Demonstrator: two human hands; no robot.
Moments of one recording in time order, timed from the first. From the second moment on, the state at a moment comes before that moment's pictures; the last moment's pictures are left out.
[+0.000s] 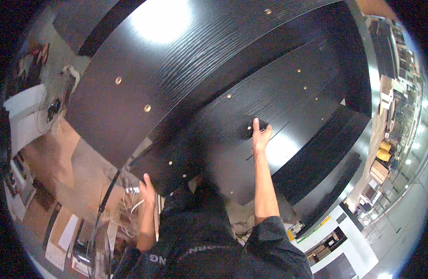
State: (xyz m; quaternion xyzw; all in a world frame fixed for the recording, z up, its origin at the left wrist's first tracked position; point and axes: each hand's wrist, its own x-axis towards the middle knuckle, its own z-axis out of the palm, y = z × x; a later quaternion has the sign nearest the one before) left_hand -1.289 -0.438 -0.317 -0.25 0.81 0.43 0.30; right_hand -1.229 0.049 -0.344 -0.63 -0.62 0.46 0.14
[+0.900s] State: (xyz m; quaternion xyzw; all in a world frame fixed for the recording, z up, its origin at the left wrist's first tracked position) left_hand -1.363 -0.345 -0.309 -0.27 0.72 0.49 0.41; right_hand -1.348 0.185 -0.348 -0.55 -0.67 0.46 0.18
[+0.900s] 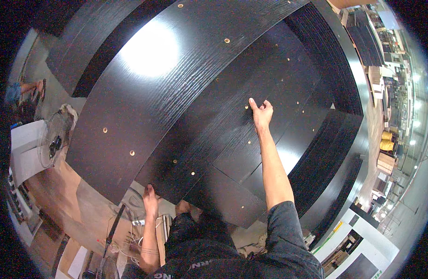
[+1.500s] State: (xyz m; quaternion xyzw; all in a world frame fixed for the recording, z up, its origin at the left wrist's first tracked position) left_hand -1.388 -0.340 -0.384 -0.01 0.93 0.33 0.17; right_hand -1.344 0.100 -0.318 -0.56 -0.63 0.53 0.09
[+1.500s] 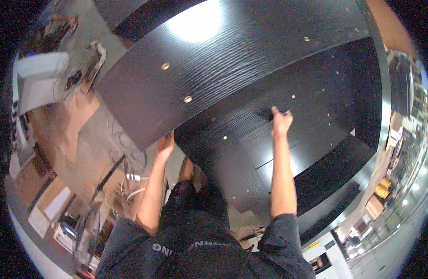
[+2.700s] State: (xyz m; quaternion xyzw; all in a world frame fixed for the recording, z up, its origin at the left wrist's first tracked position) left_hand -1.384 -0.310 -0.315 -0.10 0.86 0.47 0.18; right_hand -1.262 -0.224 -0.279 -0.57 -0.39 0.67 -0.25
